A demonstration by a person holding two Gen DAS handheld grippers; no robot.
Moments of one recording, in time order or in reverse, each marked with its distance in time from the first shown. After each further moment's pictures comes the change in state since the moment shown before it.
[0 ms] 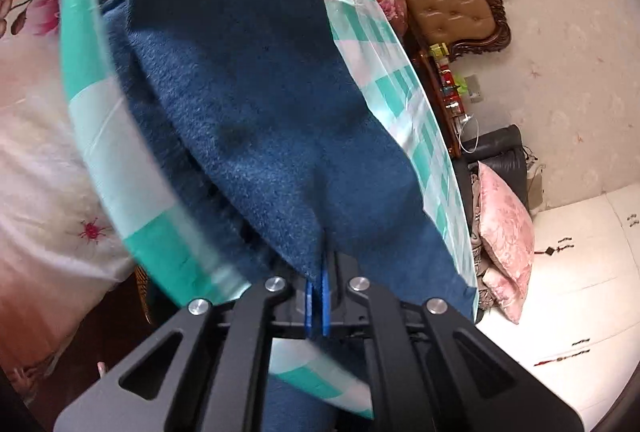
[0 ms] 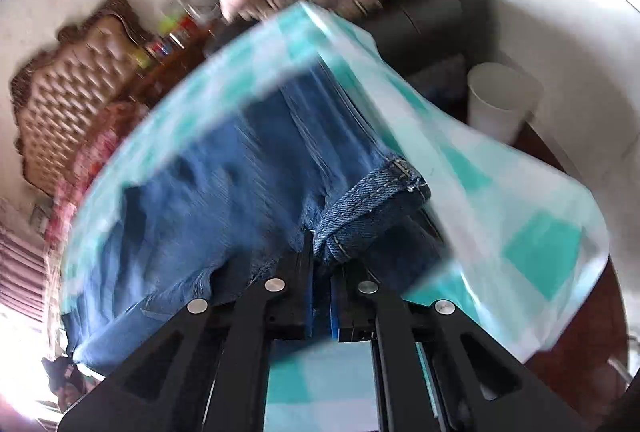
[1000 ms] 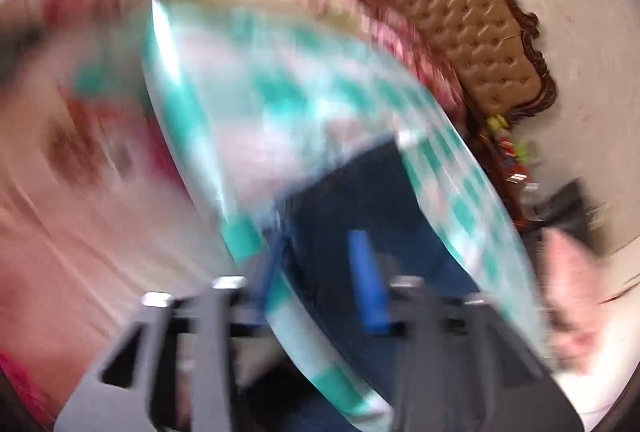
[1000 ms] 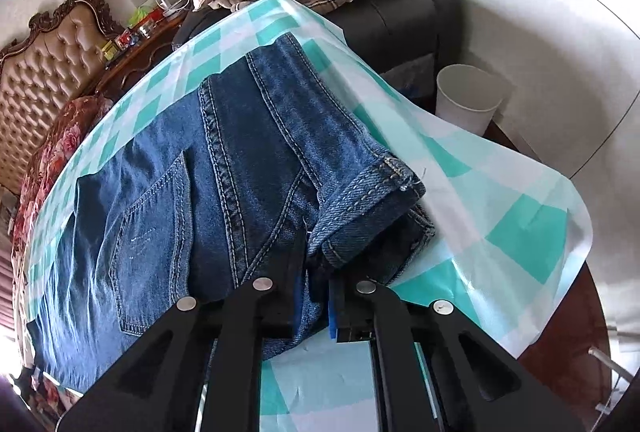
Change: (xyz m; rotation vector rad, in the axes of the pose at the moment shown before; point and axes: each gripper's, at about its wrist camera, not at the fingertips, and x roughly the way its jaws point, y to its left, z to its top) left arm -0.086 0.003 0.060 0.125 -0.410 0.366; right arm 0.008 0.006 -0.003 0.034 -0.018 -0.128
